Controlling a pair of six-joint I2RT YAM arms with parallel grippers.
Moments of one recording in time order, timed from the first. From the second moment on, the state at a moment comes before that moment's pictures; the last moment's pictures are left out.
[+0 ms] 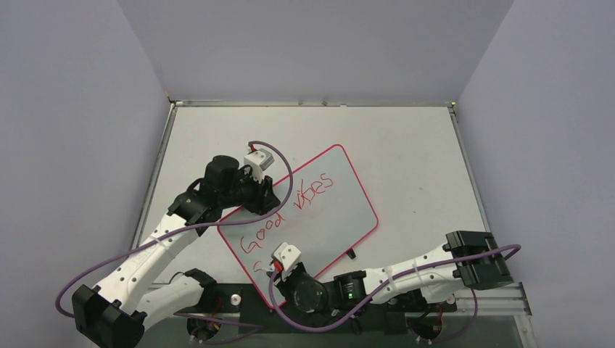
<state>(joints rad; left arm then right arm) -0.54 0.99 0.89 -0.51 0.31 -0.13 1.71 1.44 0.78 0.24 0.70 0.39</state>
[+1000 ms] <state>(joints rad) -0.54 0.99 0.89 -0.51 0.31 -0.13 1.75 1.44 0.77 0.16 0.72 0.40</state>
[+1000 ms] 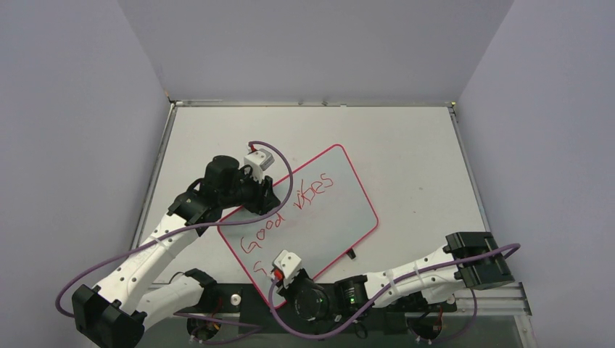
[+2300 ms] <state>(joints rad) -0.54 0.99 0.89 -0.51 0.29 -0.13 1.76 1.45 0.84 0.18 0.66 0.24</state>
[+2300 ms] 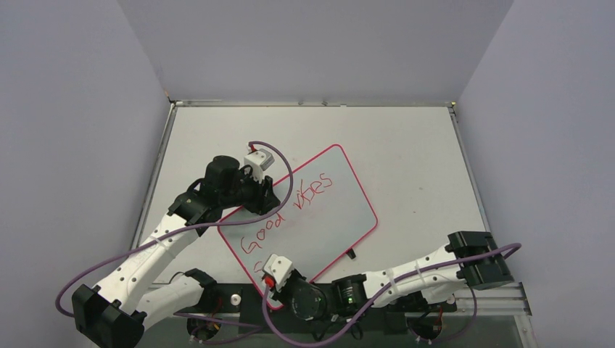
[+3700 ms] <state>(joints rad) -0.54 0.99 0.89 -0.51 0.29 -0.13 1.68 1.41 0.80 0.17 0.71 0.26</state>
